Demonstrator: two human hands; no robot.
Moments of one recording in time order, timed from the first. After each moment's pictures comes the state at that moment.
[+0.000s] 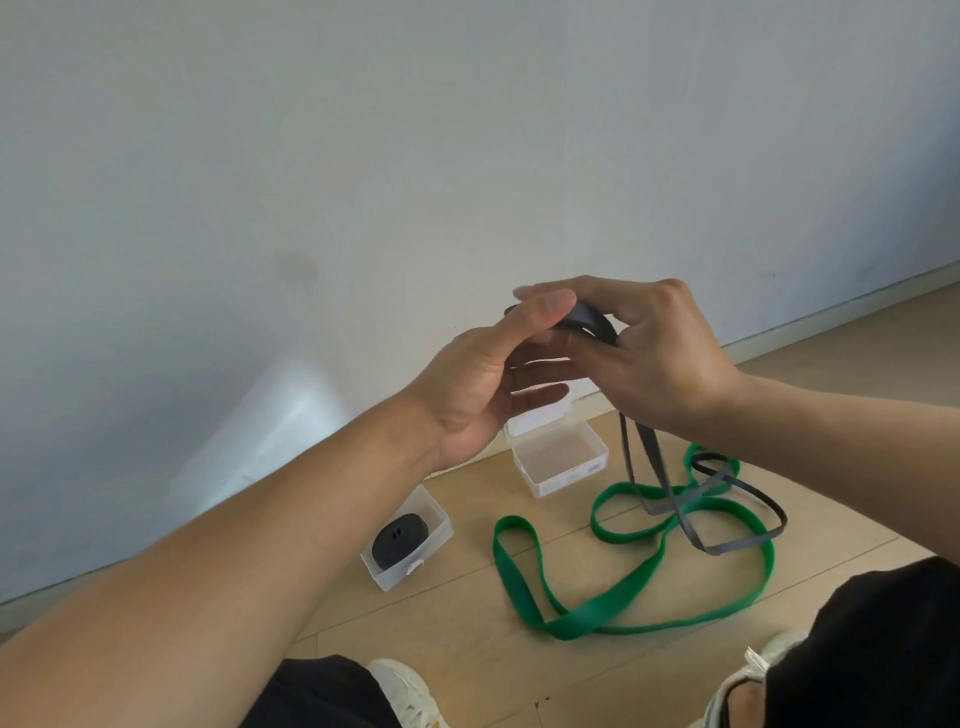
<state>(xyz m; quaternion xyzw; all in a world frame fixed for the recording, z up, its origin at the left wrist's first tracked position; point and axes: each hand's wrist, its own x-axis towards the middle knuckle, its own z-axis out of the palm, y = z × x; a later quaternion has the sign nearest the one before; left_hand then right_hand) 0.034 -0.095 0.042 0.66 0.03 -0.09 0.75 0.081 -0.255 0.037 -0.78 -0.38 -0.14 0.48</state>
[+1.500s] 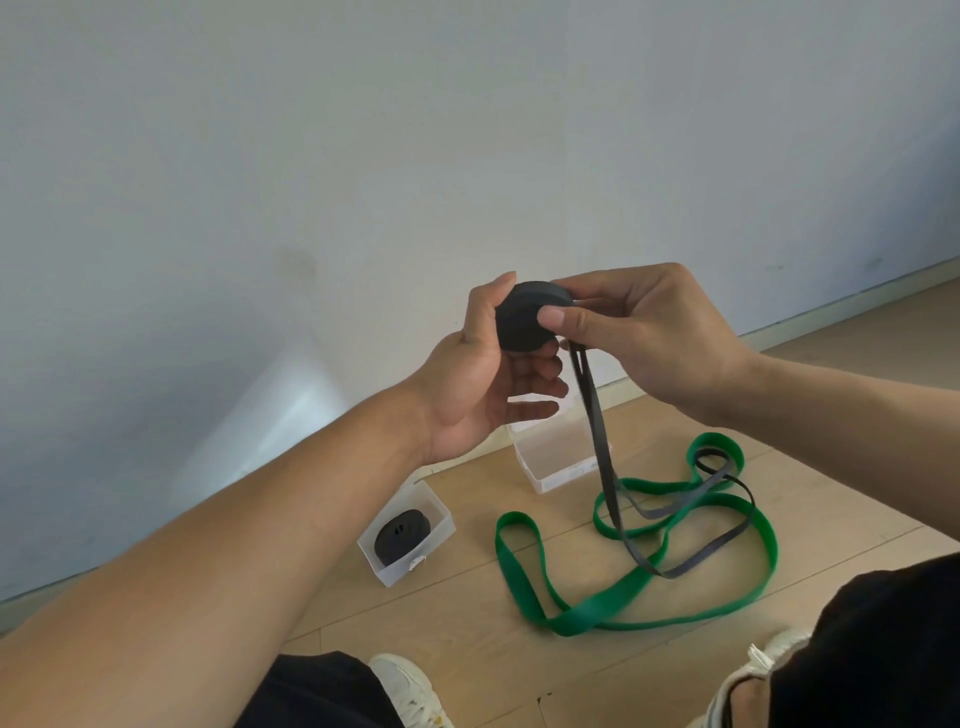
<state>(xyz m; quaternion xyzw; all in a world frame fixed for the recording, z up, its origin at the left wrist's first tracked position) 0.045 -0.089 0.032 0.66 0.05 -0.11 0.74 0.093 -0.261 0.040 -0.72 -0.31 0.05 0.62</state>
